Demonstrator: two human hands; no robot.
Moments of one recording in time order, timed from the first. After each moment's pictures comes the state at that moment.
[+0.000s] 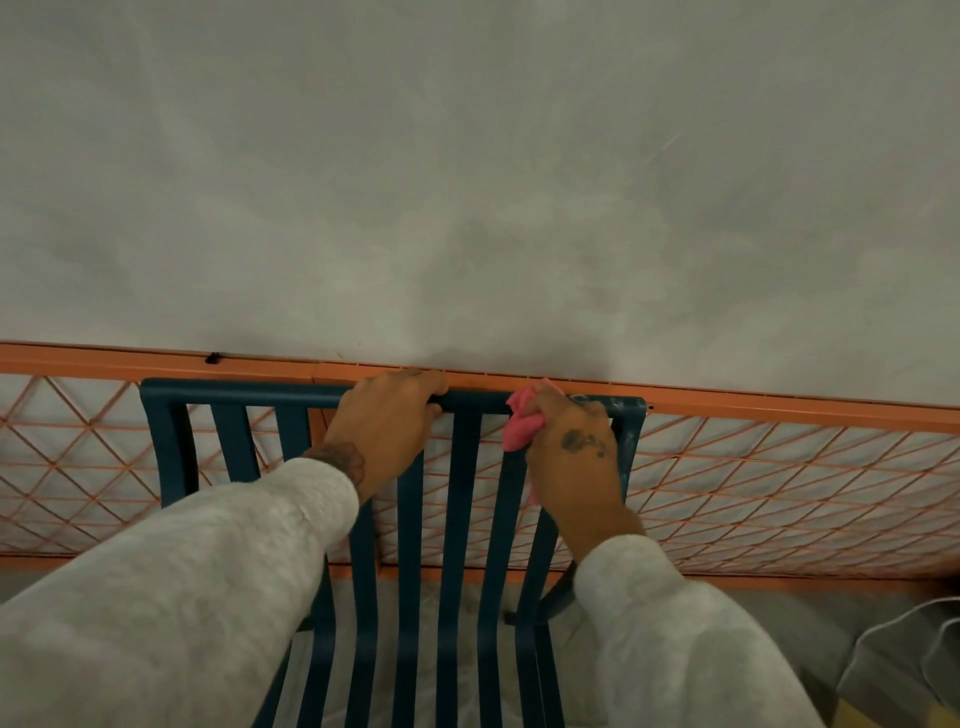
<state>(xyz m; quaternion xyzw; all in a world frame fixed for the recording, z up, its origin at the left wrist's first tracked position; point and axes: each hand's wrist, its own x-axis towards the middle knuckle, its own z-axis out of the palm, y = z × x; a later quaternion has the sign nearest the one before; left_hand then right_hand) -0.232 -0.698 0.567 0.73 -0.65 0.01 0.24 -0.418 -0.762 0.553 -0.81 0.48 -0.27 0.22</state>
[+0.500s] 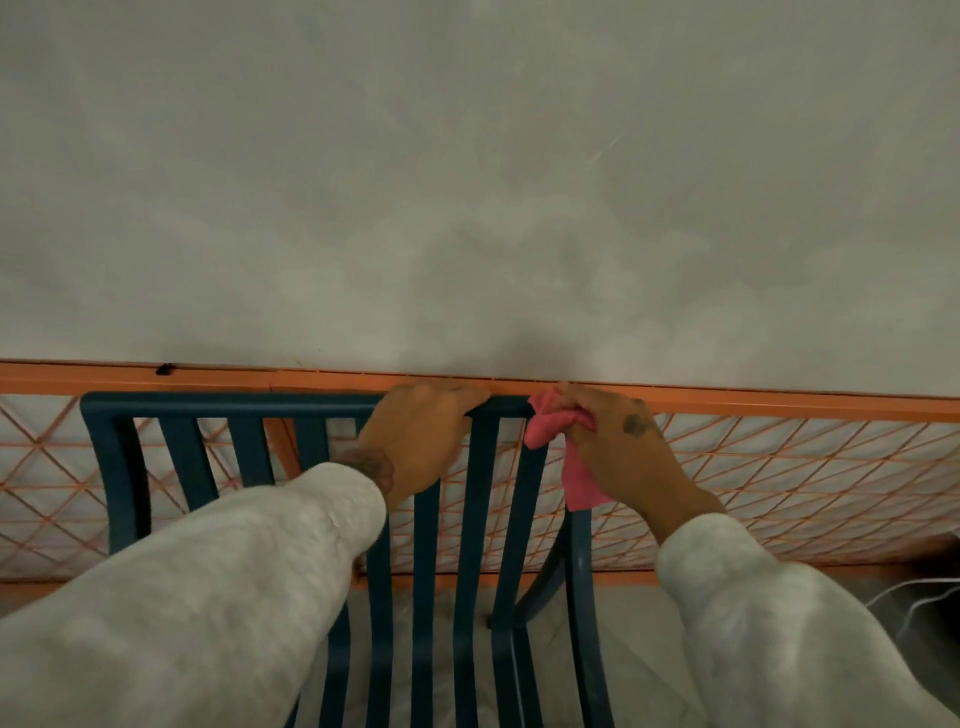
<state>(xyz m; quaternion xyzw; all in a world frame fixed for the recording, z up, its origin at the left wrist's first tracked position) -0.285 -0.725 0.570 0.64 -0.73 0.00 0.24 -0.494 -0.793 0.589 -0.83 0.42 -0.24 0.27</state>
